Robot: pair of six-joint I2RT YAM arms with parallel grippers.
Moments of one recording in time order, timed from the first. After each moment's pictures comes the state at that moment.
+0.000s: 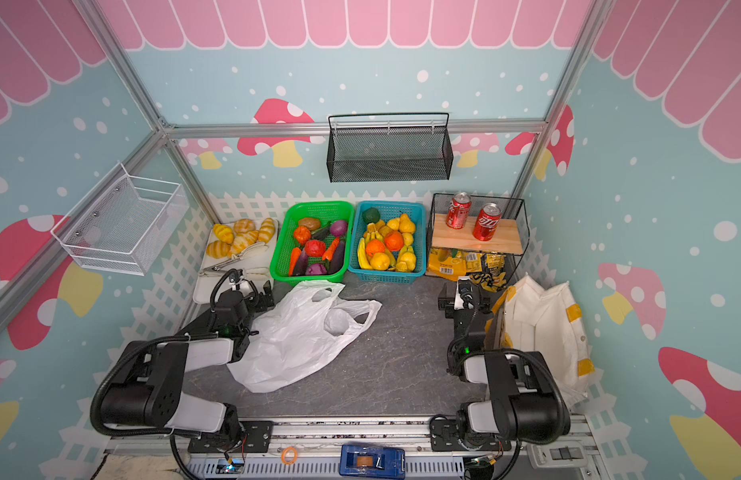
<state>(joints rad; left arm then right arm) -0.04 1.38 0.38 0.74 -0.22 -0.10 0.07 1.31 0.19 1.13 0.21 -0.18</state>
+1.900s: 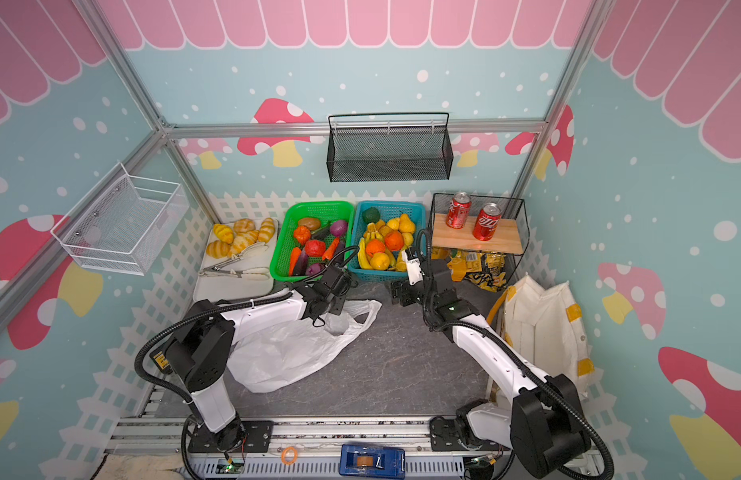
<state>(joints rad) -0.68 1.82 1.21 -0.44 -0.40 -0.30 0.39 1.22 0.84 -0.16 -0.09 0.11</state>
